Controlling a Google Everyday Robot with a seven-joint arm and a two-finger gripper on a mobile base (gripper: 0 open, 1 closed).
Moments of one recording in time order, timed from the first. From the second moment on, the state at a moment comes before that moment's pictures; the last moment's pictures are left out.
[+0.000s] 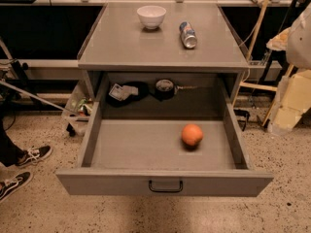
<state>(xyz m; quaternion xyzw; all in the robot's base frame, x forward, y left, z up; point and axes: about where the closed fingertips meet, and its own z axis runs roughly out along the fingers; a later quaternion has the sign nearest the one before) 0.438 -0.217 0.976 -0.60 0.78 -0.03 0.16</state>
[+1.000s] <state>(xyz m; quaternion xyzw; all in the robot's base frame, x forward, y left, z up) 0.444 -0.227 0.804 -0.59 0.80 0.08 0.09</state>
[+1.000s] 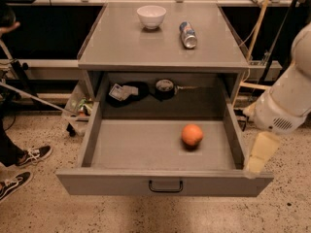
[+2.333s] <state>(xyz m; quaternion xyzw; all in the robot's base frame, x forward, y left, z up) 0.480 -0.188 0.787 -0.61 0.77 0.08 0.15</state>
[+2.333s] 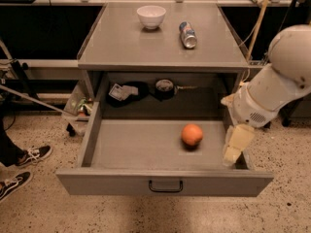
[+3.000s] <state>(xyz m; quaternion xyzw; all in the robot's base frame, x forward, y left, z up) 0.549 -0.157 0.859 -0.64 0.71 0.13 0.29</state>
